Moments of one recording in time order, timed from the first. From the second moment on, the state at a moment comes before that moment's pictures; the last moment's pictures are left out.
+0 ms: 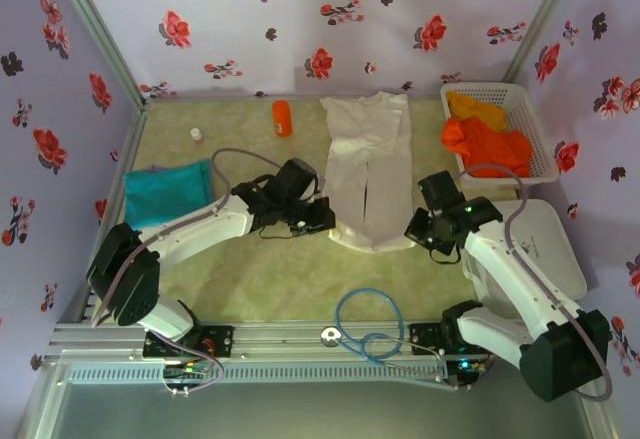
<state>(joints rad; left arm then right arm) -0.84 1.54 1.13 -0.49 0.36 -0.90 0.36 1.06 0.87 -1.04 -0.04 0.84</state>
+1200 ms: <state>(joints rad) -0.58 2.12 1.70 -0.62 0.52 -0.65 0.12 1.74 1.39 -0.88 -0.18 0.61</state>
